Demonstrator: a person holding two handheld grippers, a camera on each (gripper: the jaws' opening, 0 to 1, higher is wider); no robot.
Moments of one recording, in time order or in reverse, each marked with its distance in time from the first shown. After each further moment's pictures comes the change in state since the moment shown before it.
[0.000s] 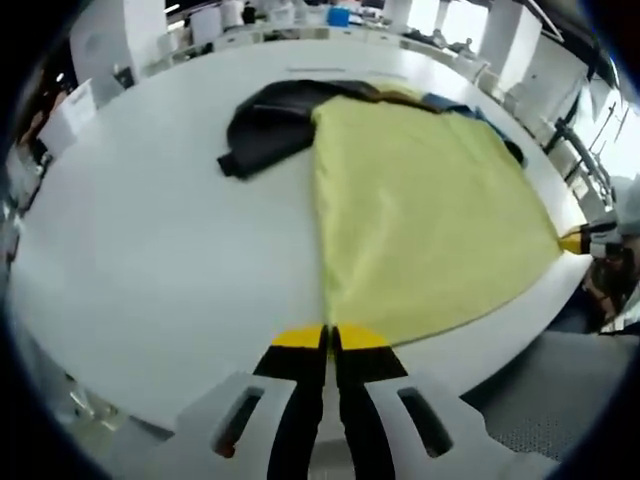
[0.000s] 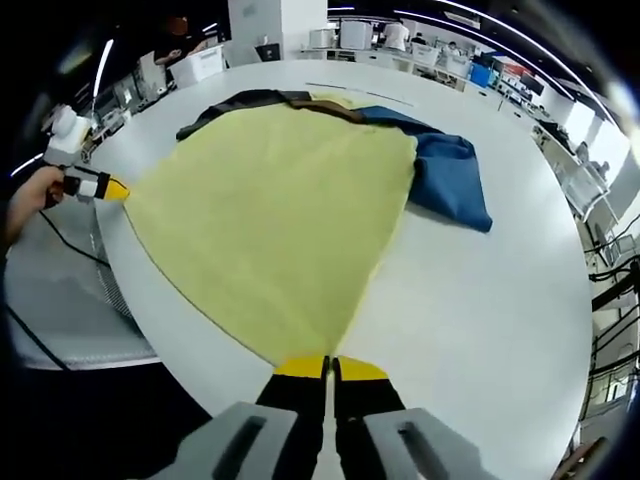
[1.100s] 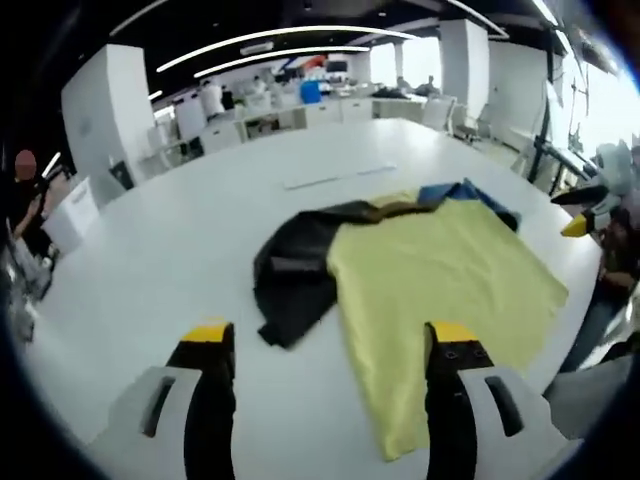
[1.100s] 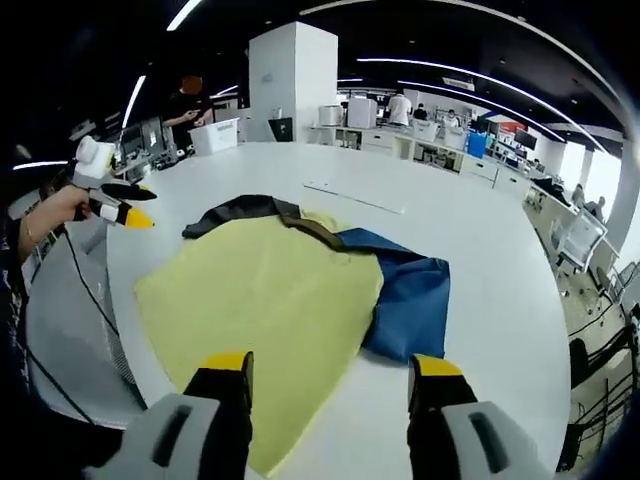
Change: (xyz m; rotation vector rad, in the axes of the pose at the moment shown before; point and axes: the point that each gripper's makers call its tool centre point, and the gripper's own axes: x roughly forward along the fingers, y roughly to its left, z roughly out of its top) left arm -0.035 0.017 0.153 0.226 -0.358 0.004; right arm -0.046 -0.046 0.129 -0.052 -0.371 0.032
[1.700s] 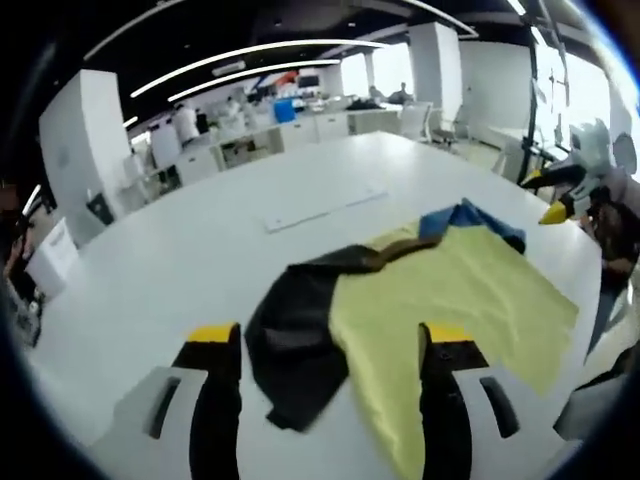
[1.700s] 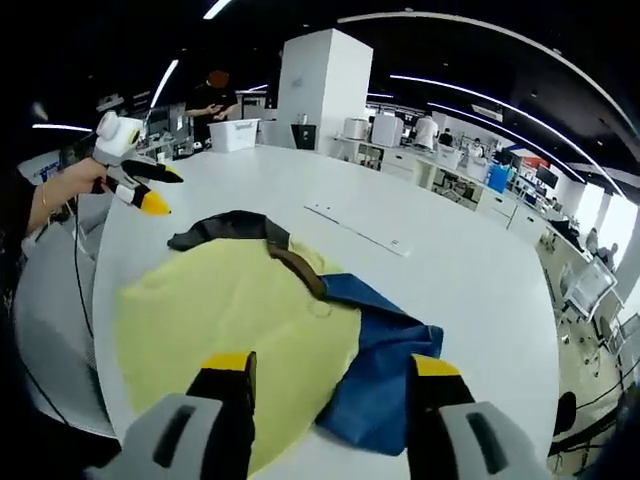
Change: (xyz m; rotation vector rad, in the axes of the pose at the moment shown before) left arm 0.055 0.003 0.062 0.082 -0.056 -0.066; right arm 0.056 -0.036 0.055 -0.145 -0.024 0.039
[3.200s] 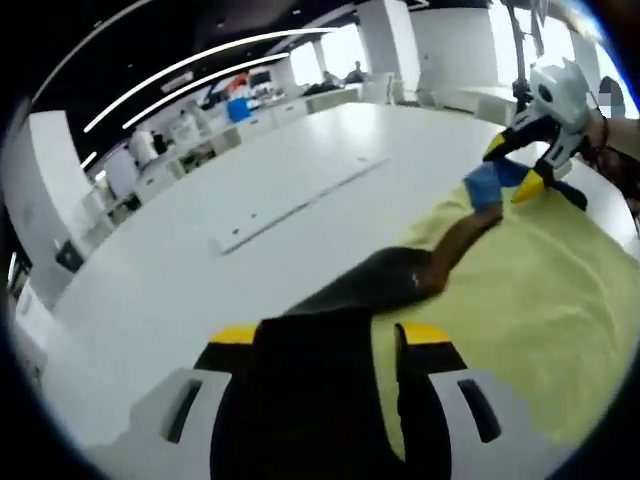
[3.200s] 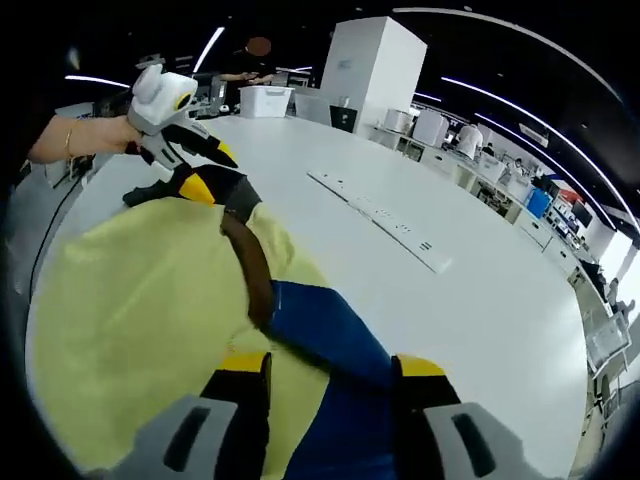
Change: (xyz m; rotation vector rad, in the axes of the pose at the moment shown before) left arm 0.171 0.006 -0.007 0.207 0.046 -0.096; right arm 0.155 -0.040 -0.001 -0.181 0.044 0.077
